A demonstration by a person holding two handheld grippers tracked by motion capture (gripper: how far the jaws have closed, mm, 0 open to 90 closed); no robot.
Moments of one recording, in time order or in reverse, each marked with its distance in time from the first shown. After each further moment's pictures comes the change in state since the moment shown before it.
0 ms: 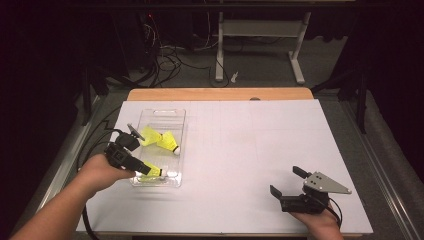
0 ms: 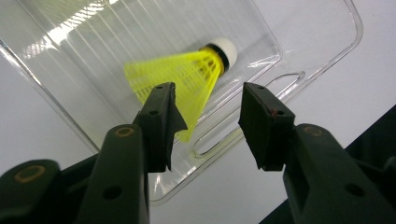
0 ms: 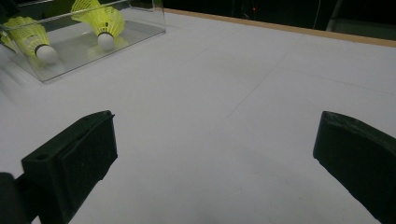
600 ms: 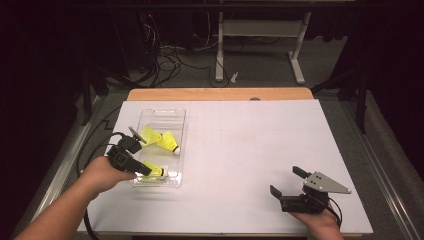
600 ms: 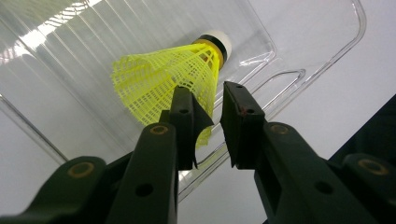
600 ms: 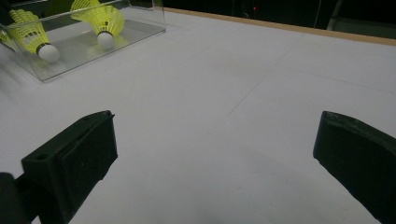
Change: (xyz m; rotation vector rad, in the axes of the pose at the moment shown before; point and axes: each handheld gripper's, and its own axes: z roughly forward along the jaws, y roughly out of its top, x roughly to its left) left arm 0.005 -0.002 0.013 0.002 -0.062 0.015; right arm -0.001 -0.001 0.001 0.002 0.002 0.002
